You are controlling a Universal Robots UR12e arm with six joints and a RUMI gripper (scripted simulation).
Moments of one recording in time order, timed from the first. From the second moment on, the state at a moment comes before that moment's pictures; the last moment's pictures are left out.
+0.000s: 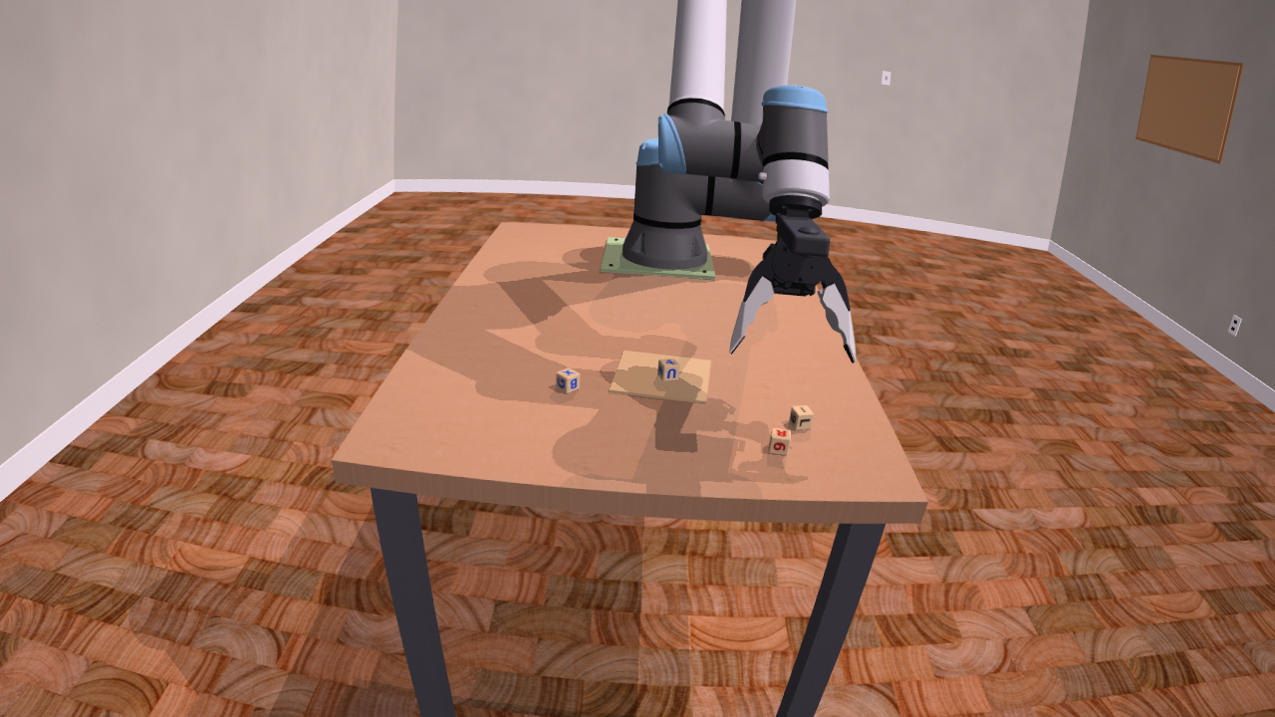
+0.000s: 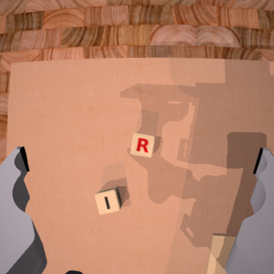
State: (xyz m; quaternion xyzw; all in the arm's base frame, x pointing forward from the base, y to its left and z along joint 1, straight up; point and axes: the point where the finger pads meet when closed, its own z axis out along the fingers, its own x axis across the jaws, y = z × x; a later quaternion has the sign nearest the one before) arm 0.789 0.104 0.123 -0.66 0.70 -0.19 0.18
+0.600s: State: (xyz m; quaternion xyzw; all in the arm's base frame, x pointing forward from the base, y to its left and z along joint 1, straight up) arm 0.701 0.025 0.127 -0.66 0.70 -0.19 0.17
